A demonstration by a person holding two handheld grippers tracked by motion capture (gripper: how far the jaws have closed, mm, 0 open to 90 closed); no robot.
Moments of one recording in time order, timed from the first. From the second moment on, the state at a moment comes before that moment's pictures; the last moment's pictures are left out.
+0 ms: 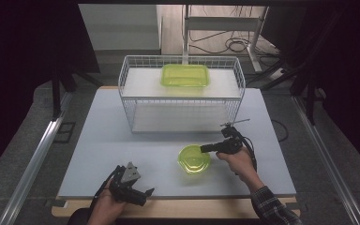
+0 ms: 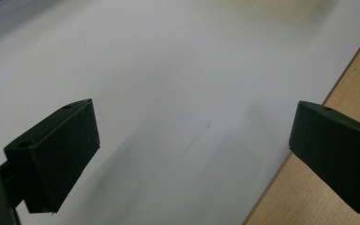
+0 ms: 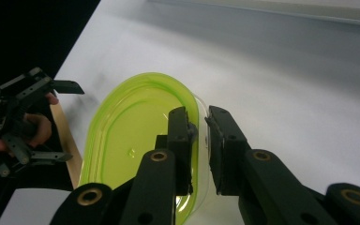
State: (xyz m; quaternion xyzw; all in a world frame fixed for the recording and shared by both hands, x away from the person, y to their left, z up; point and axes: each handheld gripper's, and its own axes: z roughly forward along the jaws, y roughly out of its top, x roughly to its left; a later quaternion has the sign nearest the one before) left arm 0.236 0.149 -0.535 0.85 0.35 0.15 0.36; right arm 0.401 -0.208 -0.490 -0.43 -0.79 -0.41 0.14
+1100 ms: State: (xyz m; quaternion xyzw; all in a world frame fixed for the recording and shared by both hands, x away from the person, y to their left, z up) left arm 0.236 0.149 -0.535 0.85 0.36 0.15 0.36; right arm 0.402 -0.220 -0.475 -0.44 -0.76 -0.45 0.16
